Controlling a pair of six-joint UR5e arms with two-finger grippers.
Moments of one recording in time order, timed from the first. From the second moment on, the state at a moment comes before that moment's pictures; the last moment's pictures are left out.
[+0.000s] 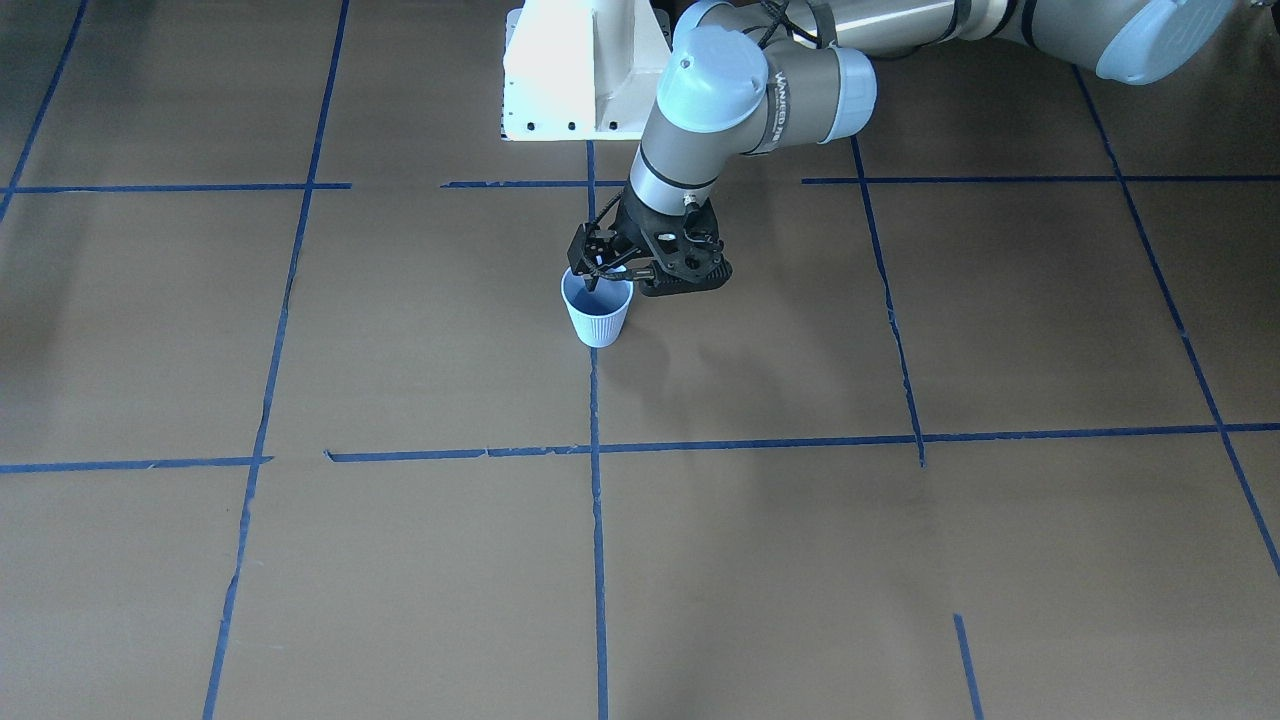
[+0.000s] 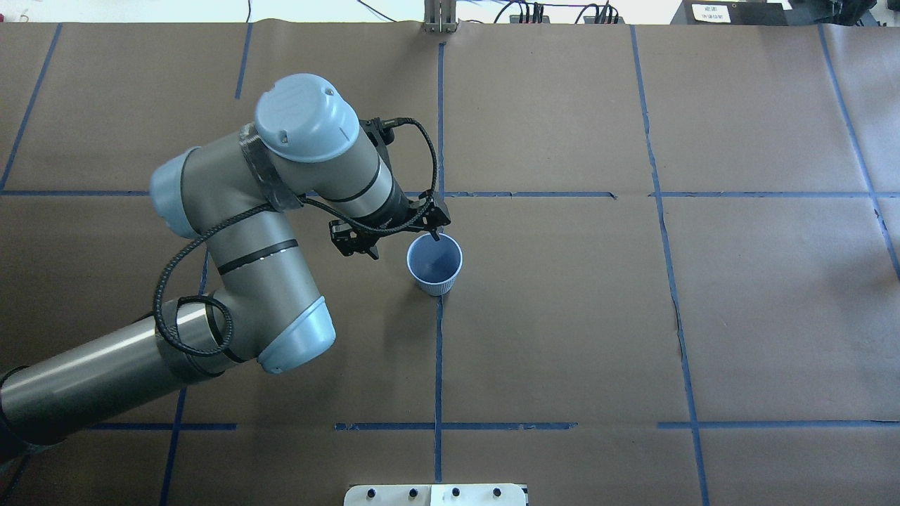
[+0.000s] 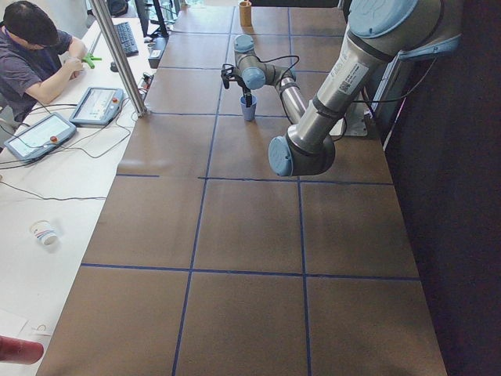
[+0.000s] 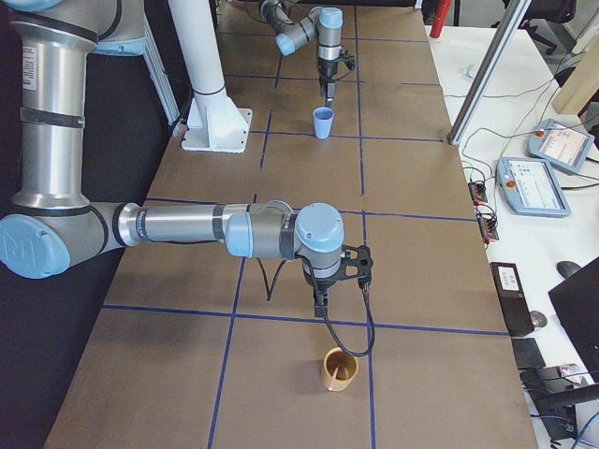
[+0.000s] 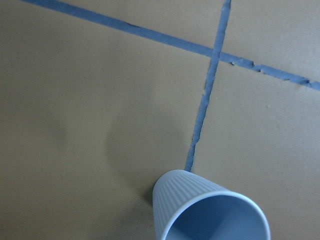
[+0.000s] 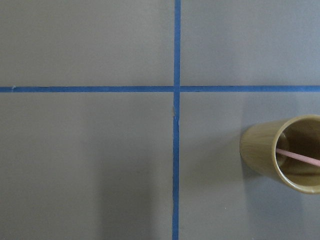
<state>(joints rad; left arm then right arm) -0.62 -2.32 -1.68 -1.65 -2.07 -1.46 1.64 -1.68 1.78 -1.62 2.40 -0.02</state>
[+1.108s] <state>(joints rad) -0.84 -2.06 -2.07 -1.35 -2.15 -1.09 1.65 -1.55 1.57 -1.61 2.39 -0.24</state>
